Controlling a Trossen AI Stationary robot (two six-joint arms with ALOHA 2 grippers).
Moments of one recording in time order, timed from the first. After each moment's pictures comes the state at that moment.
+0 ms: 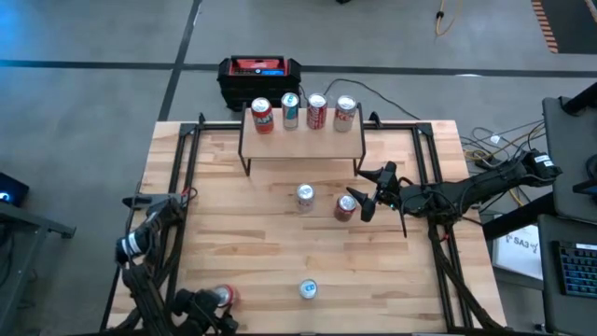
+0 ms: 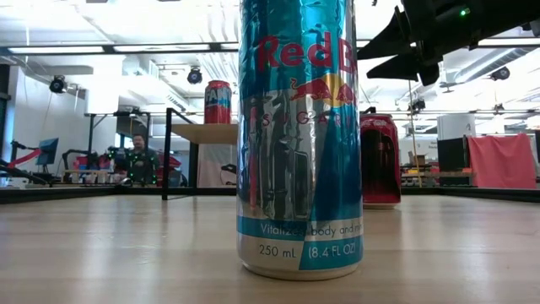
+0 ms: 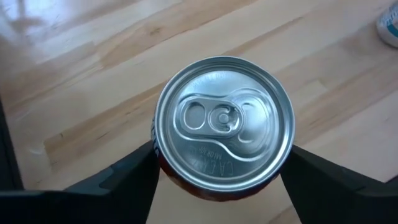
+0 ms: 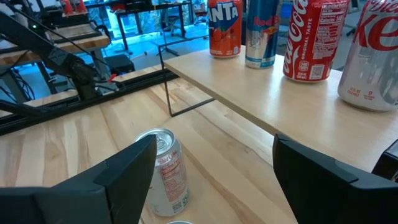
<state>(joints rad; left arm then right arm) -1.13 2.17 1.82 -1.57 -0.45 -2.31 0.22 0.97 0.46 0.27 0.71 0.28</state>
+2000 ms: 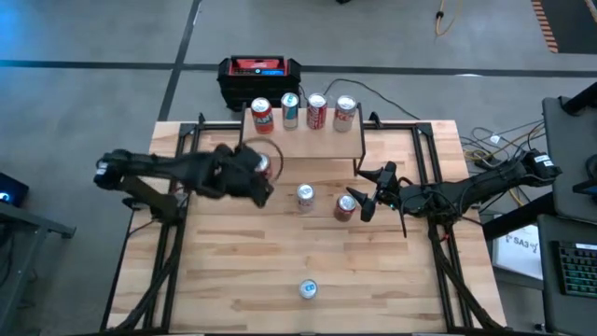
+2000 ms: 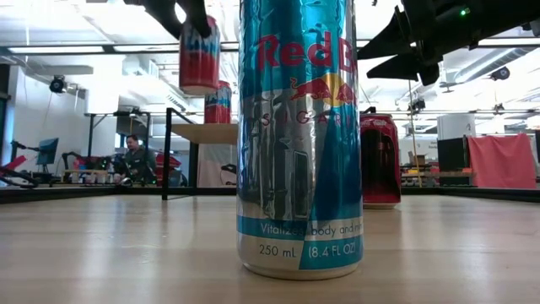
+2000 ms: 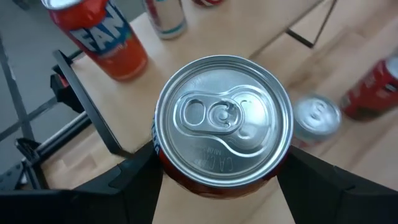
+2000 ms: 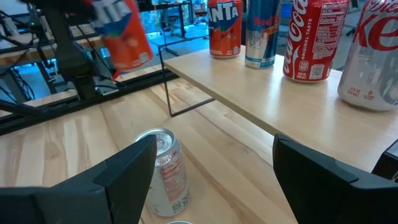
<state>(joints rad) -0.16 1.47 1.57 -1.28 -0.72 -0.85 0.22 0.97 0.46 0.27 0.71 0.28</state>
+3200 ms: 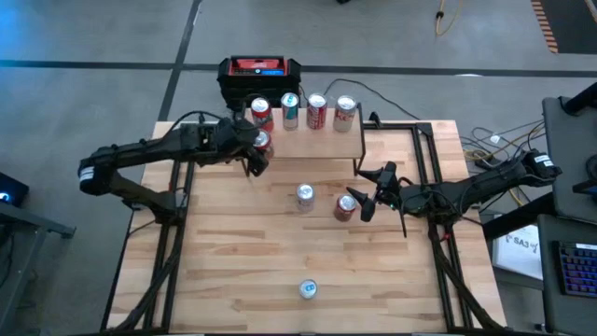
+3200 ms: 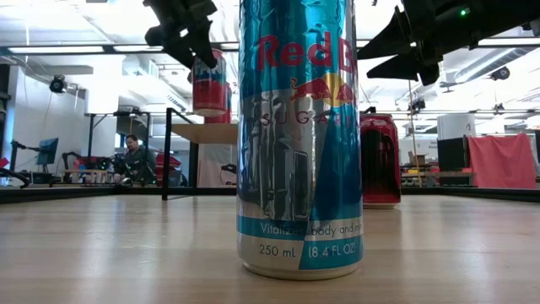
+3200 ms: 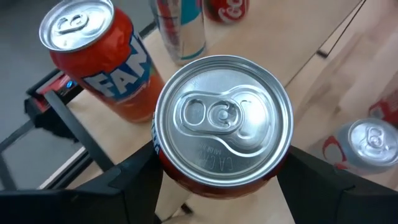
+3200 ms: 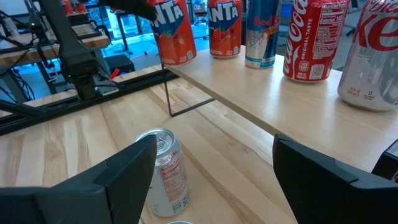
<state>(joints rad) 0.23 1.31 1.33 -0.89 -0.45 -0.33 0.22 0.97 0.46 0.27 0.71 0.28</state>
